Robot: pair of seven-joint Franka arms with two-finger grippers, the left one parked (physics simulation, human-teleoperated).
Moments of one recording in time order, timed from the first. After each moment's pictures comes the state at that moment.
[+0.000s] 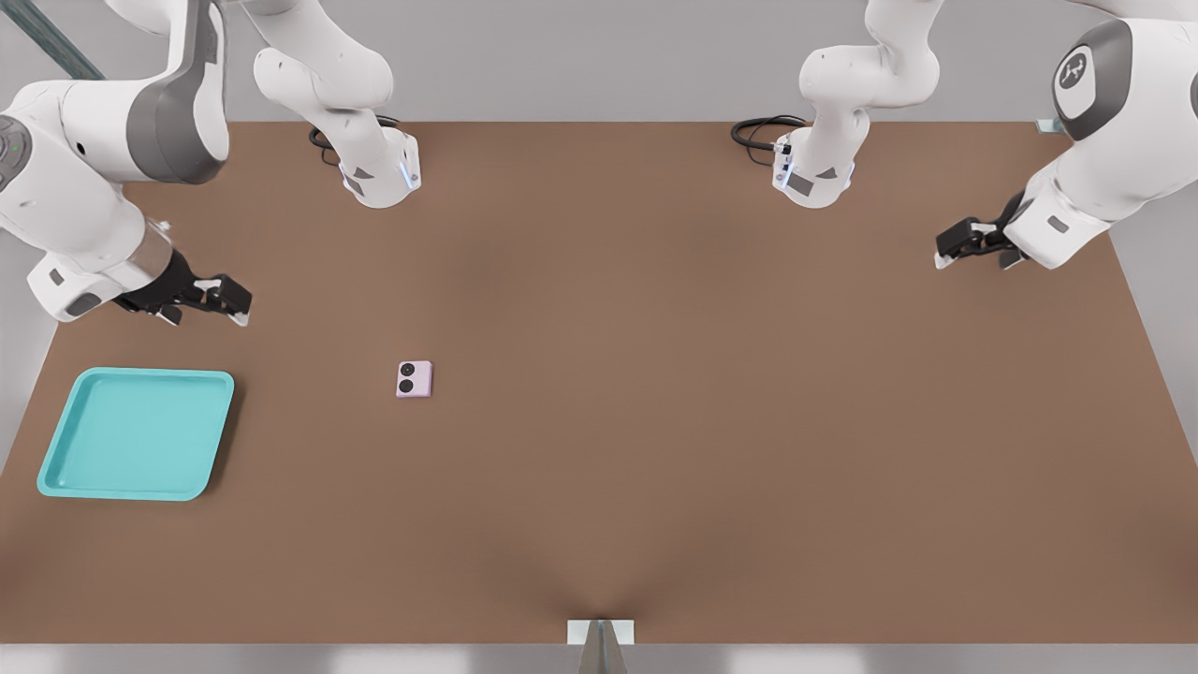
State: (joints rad) arm -0.06 0.06 0.09 -1.50 -0.04 1.58 0.04
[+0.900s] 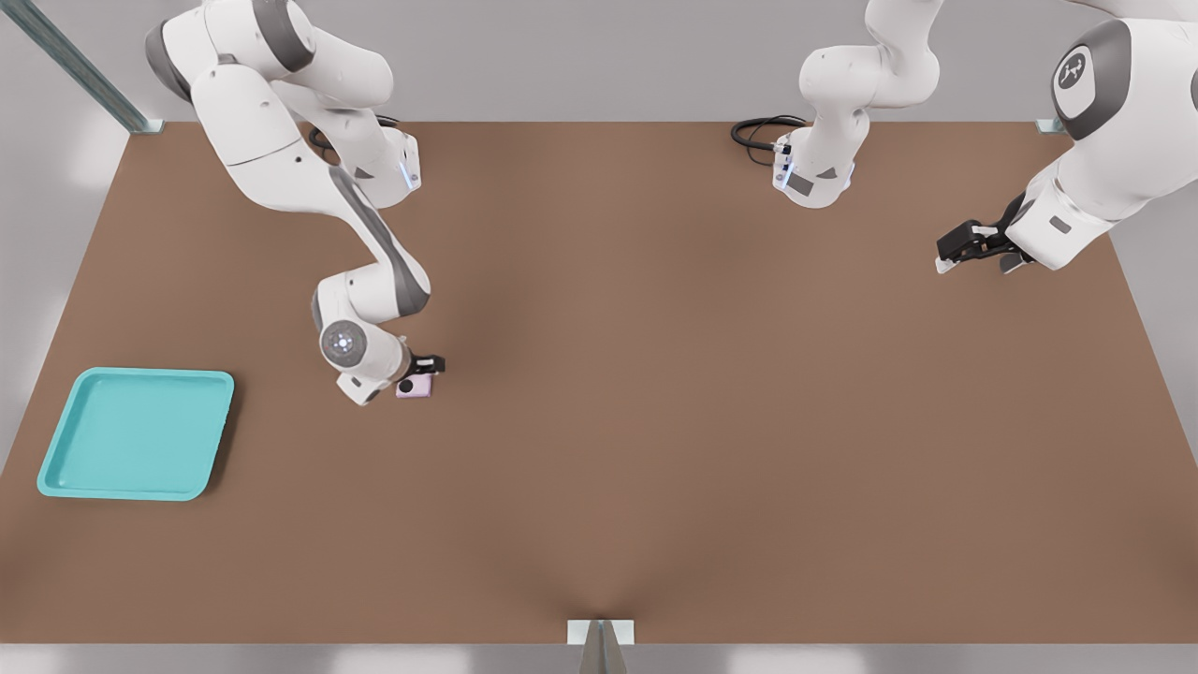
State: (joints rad) arm -0.05 0.44 0.32 -2.14 -0.08 2.37 0.27
